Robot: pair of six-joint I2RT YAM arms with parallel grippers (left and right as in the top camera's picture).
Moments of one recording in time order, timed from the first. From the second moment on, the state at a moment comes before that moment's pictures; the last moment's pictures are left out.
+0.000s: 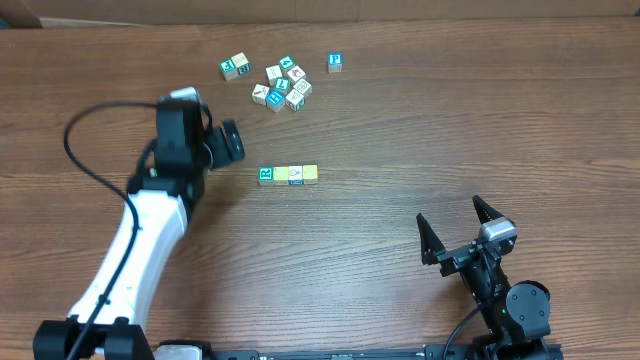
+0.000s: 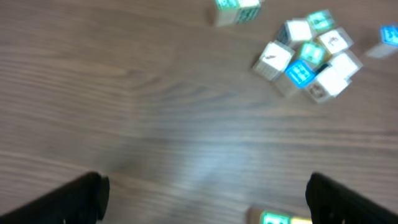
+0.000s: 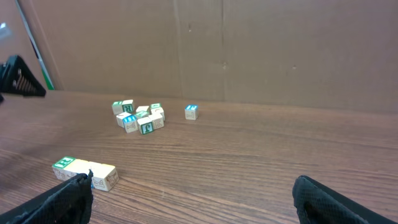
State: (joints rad) left arm -0.08 1.43 0.93 -0.29 -0.09 -0.30; right arm 0.21 0.01 0.02 -0.03 -0.12 0.07
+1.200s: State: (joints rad) left arm -0.08 0.60 0.01 0.30 0.02 -0.30; right arm 0.21 0.01 0.02 -0.03 -0.12 0.07
